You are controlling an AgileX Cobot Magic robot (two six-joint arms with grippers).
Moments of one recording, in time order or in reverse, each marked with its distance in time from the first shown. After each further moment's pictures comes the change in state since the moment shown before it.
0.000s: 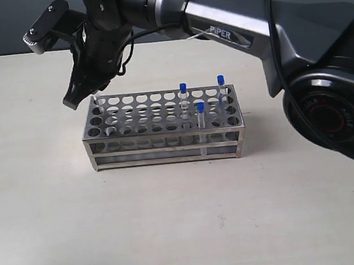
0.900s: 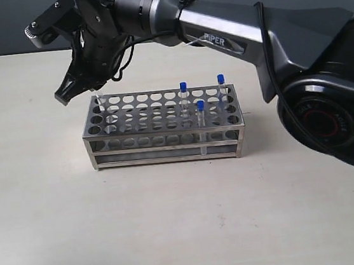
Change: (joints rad) left arm 0.000 0.000 0.000 0.000 0.000 0.000; right arm 0.009 0.011 0.001 -0.101 -0.036 0.236
